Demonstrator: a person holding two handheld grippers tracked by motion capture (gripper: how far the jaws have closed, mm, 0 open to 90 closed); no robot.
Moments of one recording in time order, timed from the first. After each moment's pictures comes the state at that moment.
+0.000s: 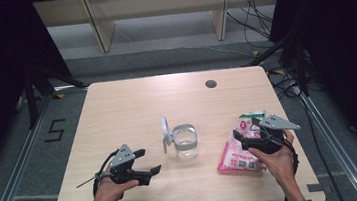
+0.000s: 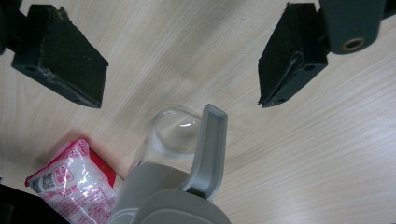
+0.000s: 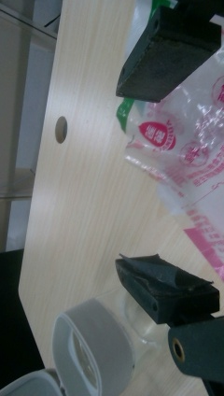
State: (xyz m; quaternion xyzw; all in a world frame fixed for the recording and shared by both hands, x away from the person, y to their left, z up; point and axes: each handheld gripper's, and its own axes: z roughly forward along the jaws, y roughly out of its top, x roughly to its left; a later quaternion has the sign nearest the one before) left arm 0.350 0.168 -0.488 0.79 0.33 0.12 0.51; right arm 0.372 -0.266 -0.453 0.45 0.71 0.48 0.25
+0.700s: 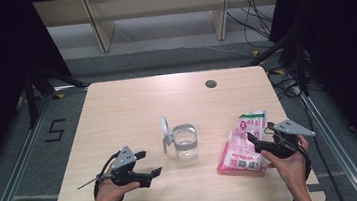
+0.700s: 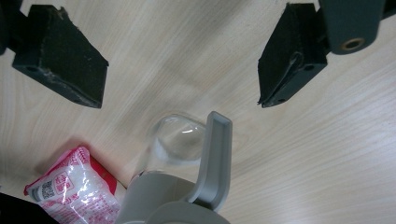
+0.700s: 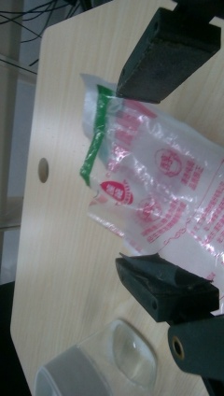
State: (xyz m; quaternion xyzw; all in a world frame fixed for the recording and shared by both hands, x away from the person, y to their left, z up) left arm 0.347 0.166 -0.491 0.80 0.31 0.12 0.50; right arm 0.358 -0.299 -0.460 0.48 0.70 0.46 0.27
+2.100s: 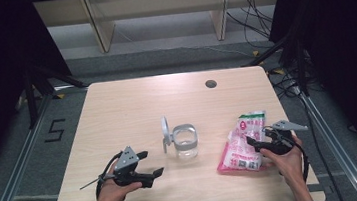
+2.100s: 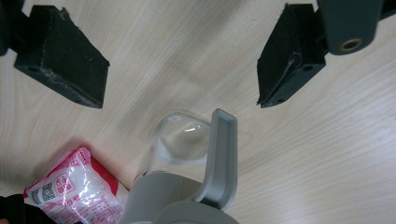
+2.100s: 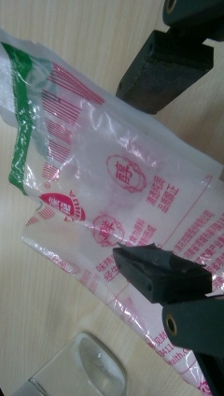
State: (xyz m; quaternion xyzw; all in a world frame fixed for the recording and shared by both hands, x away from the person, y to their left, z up) left arm 0.346 0.161 -0.492 0.80 0.31 0.13 0.50; right arm 0.385 -0.315 -0.497 0.51 0.72 0.44 0.19
